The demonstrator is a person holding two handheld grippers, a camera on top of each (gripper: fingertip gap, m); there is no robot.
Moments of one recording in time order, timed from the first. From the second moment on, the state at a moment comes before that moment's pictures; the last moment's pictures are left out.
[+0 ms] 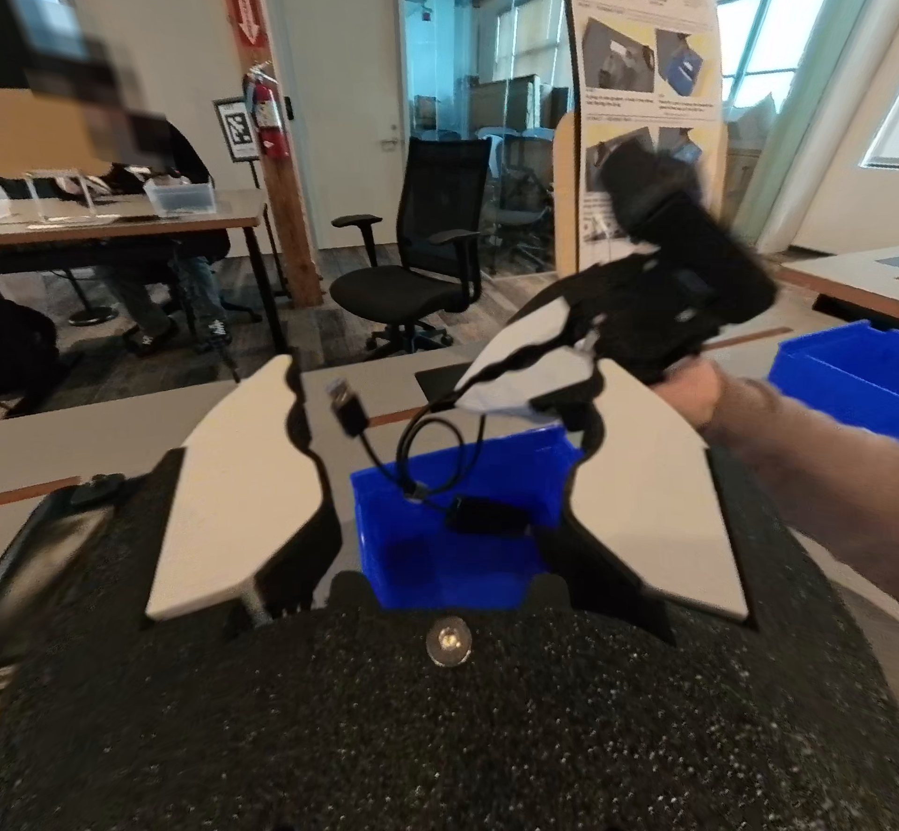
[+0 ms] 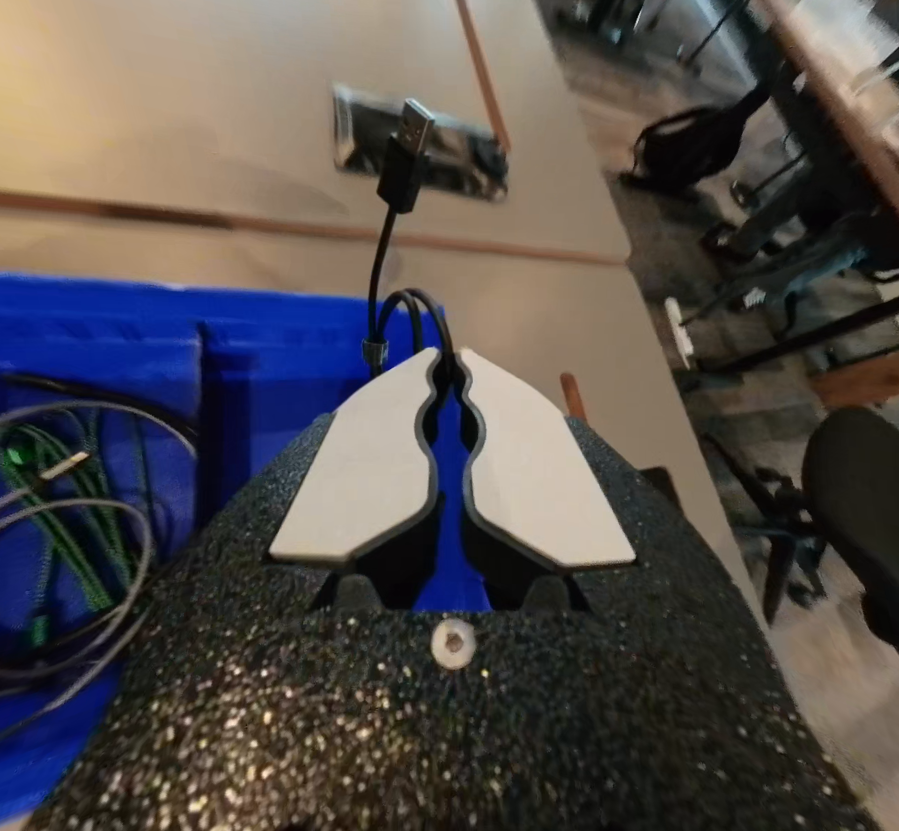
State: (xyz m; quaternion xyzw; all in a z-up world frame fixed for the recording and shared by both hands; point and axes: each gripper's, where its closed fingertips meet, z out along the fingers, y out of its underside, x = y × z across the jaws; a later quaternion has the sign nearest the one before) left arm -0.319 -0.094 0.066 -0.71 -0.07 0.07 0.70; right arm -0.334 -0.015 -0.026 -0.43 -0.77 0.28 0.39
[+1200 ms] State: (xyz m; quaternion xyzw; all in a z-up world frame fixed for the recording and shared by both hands) left arm -0.209 -0.060 0.109 -0.61 0.13 -0.10 0.78; right arm -0.182 -0.019 0.217 -0.21 -0.56 0.68 0.43
